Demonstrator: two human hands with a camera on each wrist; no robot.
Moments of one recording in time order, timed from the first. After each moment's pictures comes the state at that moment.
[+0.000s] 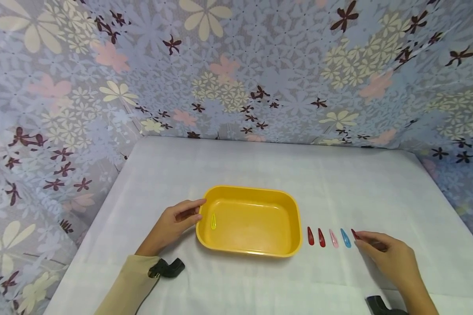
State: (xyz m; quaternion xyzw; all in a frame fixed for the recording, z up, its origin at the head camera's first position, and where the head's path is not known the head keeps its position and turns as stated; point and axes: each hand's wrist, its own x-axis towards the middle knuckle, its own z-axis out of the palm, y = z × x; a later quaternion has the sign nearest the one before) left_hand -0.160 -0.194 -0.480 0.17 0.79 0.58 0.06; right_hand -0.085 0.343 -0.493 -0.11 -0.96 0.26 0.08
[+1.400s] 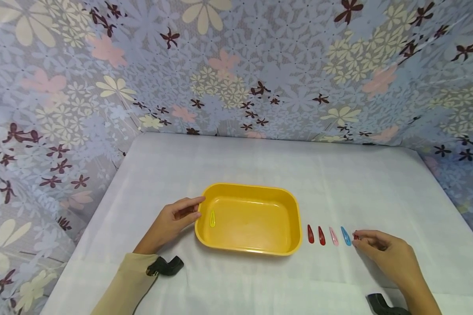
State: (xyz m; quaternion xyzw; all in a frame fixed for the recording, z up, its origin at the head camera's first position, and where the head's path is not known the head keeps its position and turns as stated) left_hand -0.160 -0.195 -0.482 0.17 0.79 0.59 0.07; right_hand -0.082 0.340 -0.489 -0.12 -0.95 0.30 0.01
